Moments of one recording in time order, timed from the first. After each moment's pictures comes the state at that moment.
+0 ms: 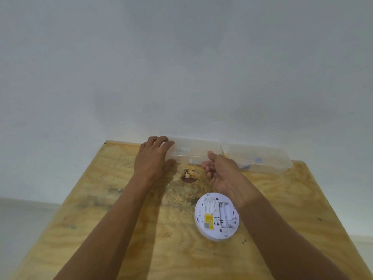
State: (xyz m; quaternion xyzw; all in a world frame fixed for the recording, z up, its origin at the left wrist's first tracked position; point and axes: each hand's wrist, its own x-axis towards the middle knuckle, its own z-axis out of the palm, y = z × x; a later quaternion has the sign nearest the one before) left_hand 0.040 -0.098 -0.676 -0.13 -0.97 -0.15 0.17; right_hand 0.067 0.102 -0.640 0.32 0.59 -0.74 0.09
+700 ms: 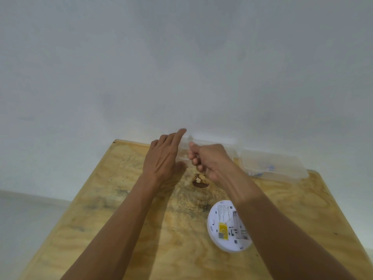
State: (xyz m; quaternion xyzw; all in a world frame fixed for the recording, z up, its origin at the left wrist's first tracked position) left_hand 0.032 -0.104 -0.670 -0.15 -0.96 -0.16 0.17; right_hand 0.045 0.044 -0.609 0.19 0.72 -0.66 0.13
